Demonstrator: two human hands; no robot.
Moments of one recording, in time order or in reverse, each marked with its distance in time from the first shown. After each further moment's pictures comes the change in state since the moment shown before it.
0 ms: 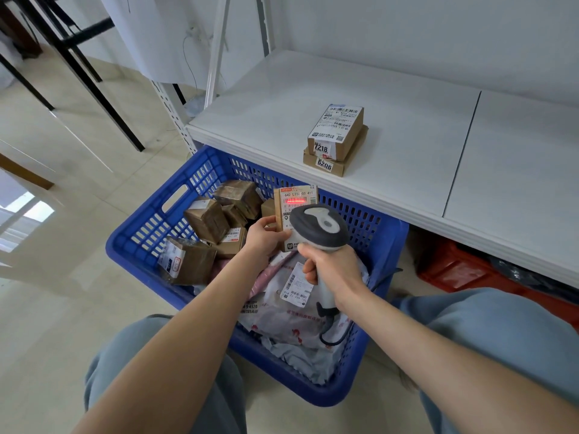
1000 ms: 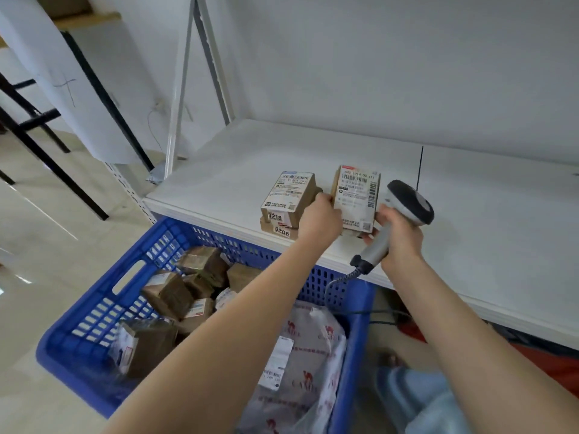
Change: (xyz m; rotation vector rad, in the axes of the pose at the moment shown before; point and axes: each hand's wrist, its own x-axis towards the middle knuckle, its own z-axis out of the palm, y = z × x) left_hand 0.002 0.143 0.178 0.719 -0.091 0.572; right_hand 0.111 -0.096 -0.143 0.649 0.501 -0.096
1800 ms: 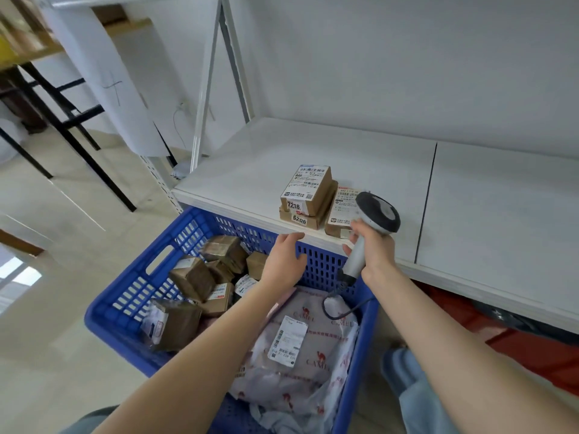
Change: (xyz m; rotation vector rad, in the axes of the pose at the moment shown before) left_hand -0.082 -0.100 -0.028 0.164 0.000 0.005; right_hand -0.036 0.050 0.005 -0.131 -0.129 0.084
